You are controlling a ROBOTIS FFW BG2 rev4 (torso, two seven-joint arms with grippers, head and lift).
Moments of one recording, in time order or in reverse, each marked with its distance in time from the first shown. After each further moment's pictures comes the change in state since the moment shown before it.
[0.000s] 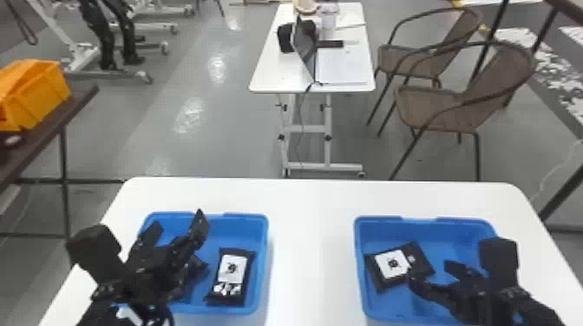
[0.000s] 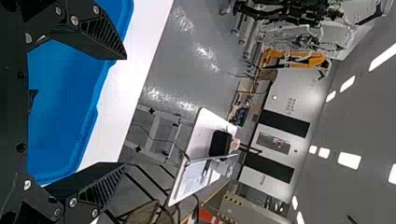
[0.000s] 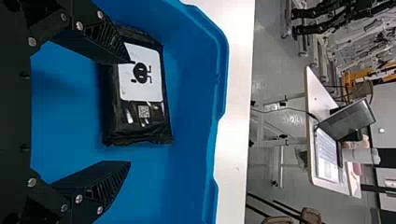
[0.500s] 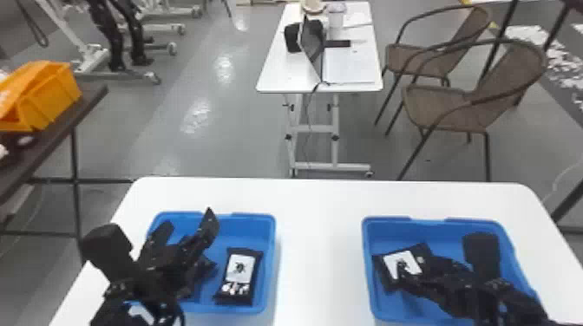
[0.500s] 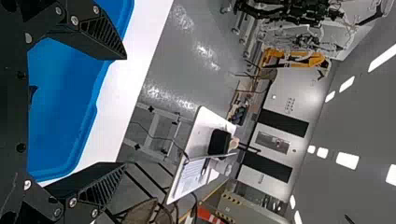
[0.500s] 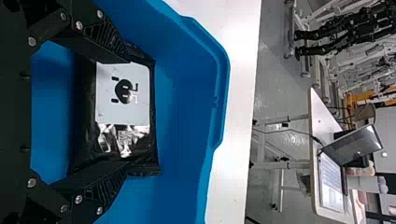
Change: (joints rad) left arm -0.001 0.000 -0.006 0.005 0.012 -0.011 0.000; right arm -0.096 0.000 0.053 0.167 0.025 -0.075 0.030
